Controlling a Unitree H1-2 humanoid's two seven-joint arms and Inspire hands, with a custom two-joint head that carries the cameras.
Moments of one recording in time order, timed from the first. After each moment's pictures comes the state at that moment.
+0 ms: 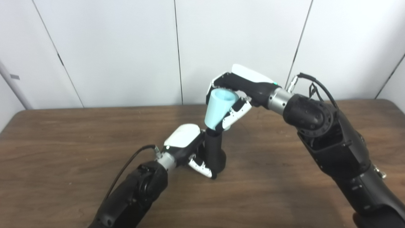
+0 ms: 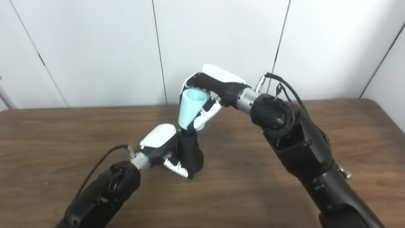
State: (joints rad) left arm -0.54 0.25 -0.57 0.20 0.68 0.08 -0.17; right arm -0.77 -0.39 0.32 -0.19 -0.42 0.38 0.56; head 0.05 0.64
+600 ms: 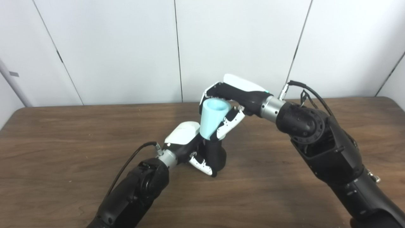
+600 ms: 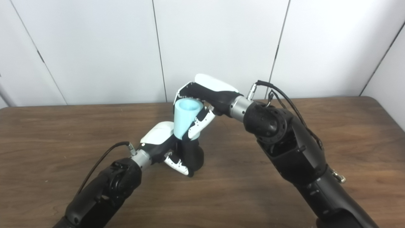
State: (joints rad) left arm -0.54 0.25 -0.58 0.17 0.69 0.11 -0.20; right arm -0.73 -0.37 0.36 -0.18 -0.42 0.35 0.57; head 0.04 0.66
